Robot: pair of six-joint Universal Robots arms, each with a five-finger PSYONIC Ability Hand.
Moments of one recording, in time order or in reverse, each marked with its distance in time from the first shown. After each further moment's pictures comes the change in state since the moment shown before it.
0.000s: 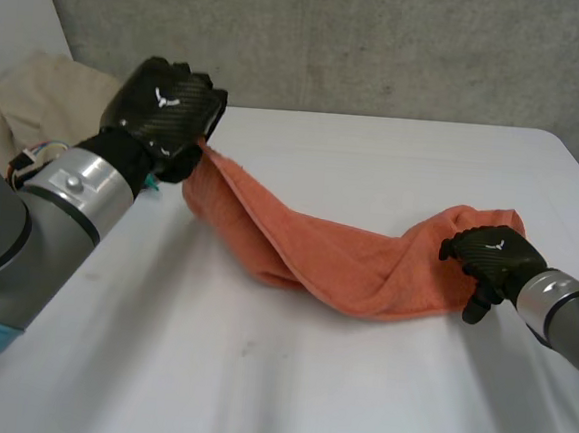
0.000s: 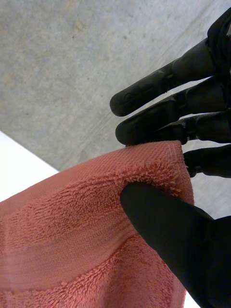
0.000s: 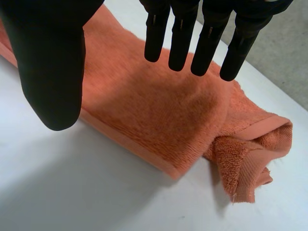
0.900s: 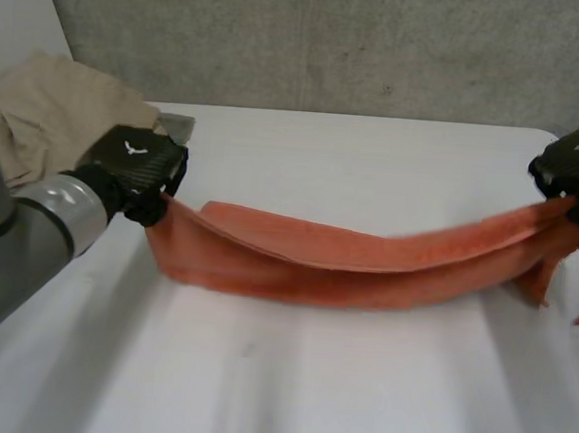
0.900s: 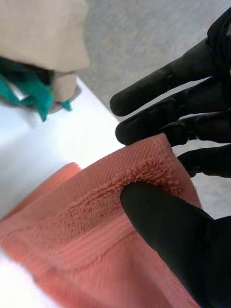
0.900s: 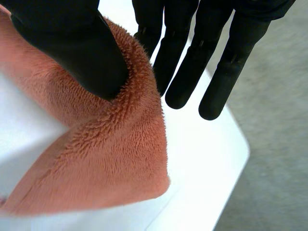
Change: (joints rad) left arm 0.073 -0.097 0.074 -0.335 -0.086 -0.042; right arm -0.036 -0.075 -0.658 0.788 0.116 -0.331; left_hand 0.000 0.000 0.000 0.000 0.000; right_hand 0.644 0.714 0.717 0.727 0.682
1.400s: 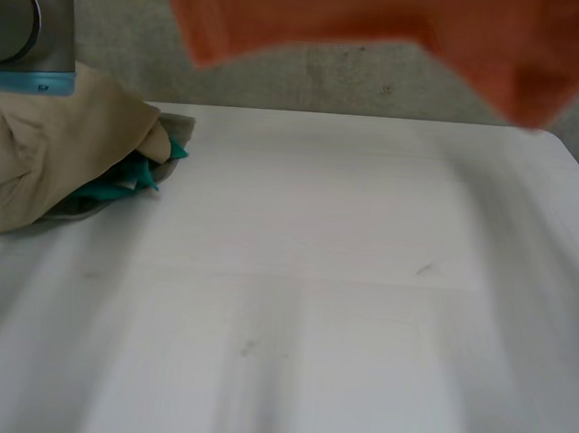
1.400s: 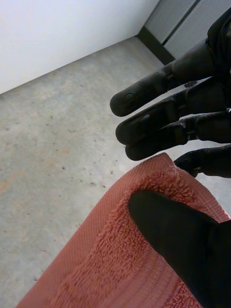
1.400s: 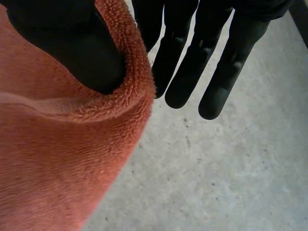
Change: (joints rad) left arm 0.041 -0.295 0.715 0.758 -0.139 0.009; right arm 0.061 0.072 -0.295 -0.997 0.115 0.281; left_hand 0.000 0.003 0.003 0.000 0.000; right_hand 0.000 0.000 0.000 0.000 0.016
